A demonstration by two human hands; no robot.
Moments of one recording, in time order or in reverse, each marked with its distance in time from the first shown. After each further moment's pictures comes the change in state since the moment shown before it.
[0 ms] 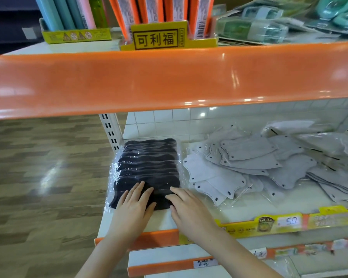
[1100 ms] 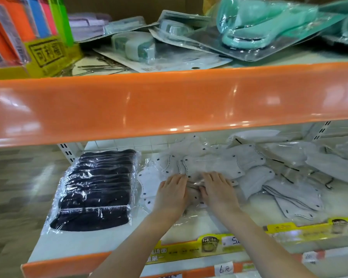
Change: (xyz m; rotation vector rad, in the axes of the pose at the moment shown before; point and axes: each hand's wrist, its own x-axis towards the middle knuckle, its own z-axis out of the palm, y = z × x) left_hand 0.114 0.217 0.028 -0.171 -0.148 0.105; right_hand -0.011 0.206 -0.065 -0.229 -0.162 0.382
